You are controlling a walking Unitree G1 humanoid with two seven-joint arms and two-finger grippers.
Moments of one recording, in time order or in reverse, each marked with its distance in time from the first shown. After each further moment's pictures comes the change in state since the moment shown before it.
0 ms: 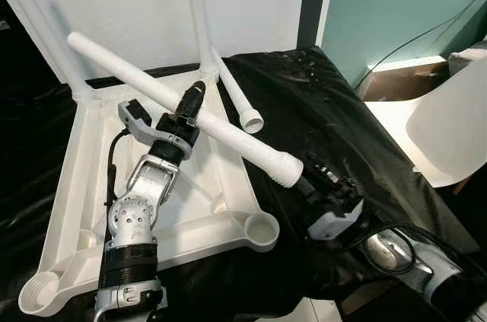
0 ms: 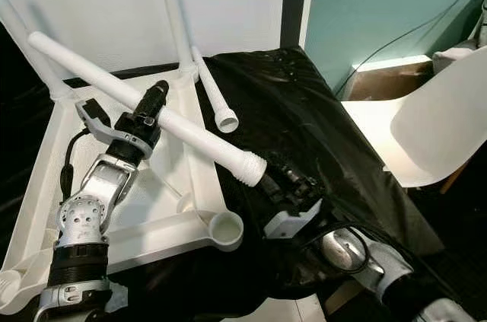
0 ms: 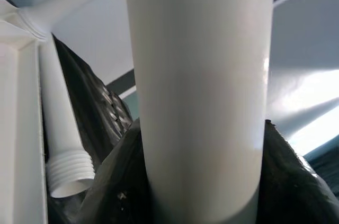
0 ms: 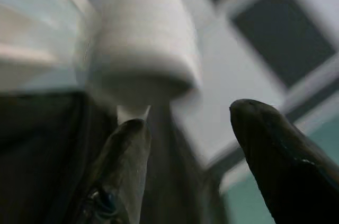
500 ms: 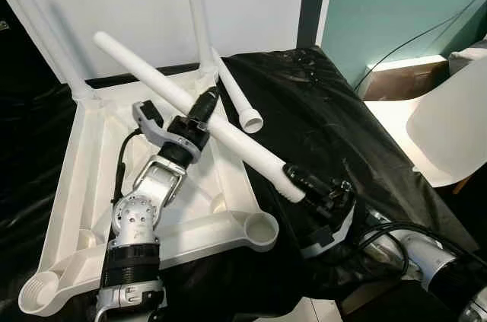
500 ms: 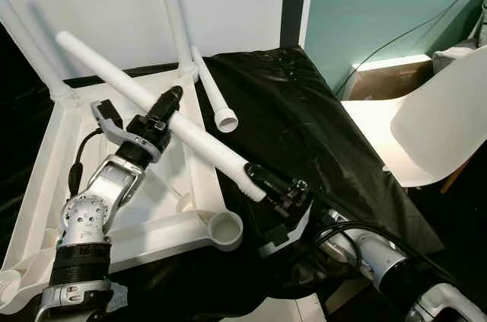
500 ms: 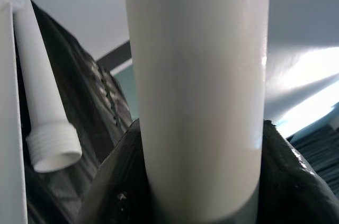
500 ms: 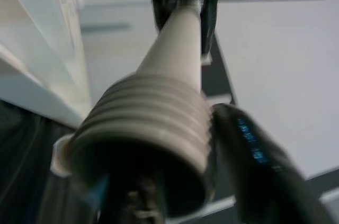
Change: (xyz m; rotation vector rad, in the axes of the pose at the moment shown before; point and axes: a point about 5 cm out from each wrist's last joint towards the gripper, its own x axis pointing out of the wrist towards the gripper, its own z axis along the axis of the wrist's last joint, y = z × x) left arm 0.001 -0.007 -0.008 -0.014 0.076 -0.034; right arm 0.019 0.002 0.011 -0.590 -0.383 -0.052
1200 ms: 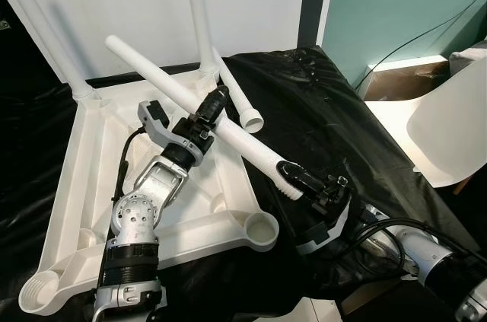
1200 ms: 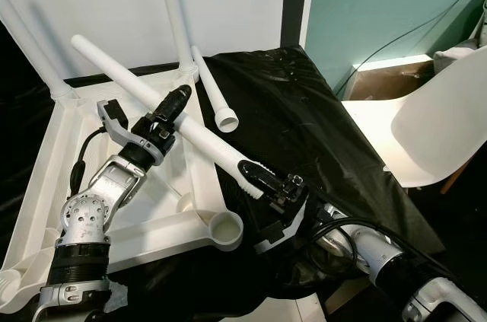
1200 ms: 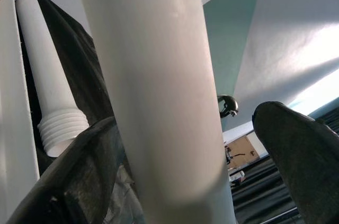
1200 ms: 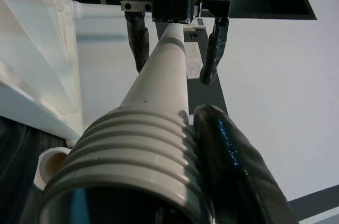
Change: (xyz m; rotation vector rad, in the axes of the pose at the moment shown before) left arm 0.001 0.003 -0.011 0.046 0.105 0.027; right arm 0.007 -0.003 0.004 -0.085 -0.092 -0.013
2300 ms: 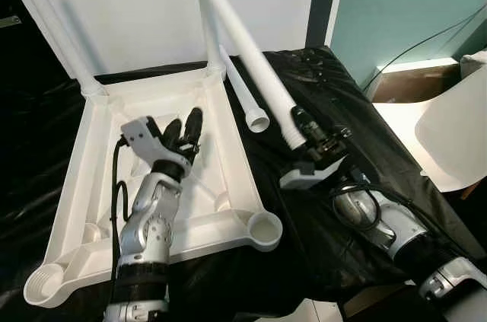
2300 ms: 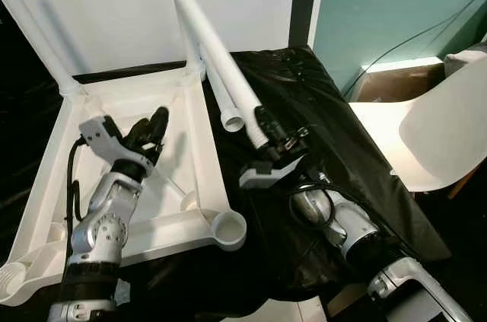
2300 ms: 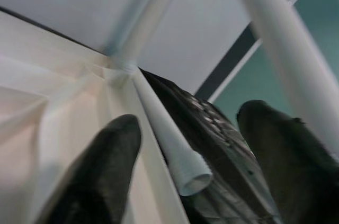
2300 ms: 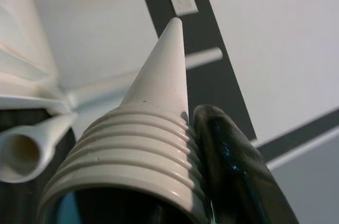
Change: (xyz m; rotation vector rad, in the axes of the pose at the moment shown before) left arm -0.014 0.022 0.000 0.338 -0.149 0.193; right arm 0.041 -0.002 -0.026 0.079 0.287 -0.036
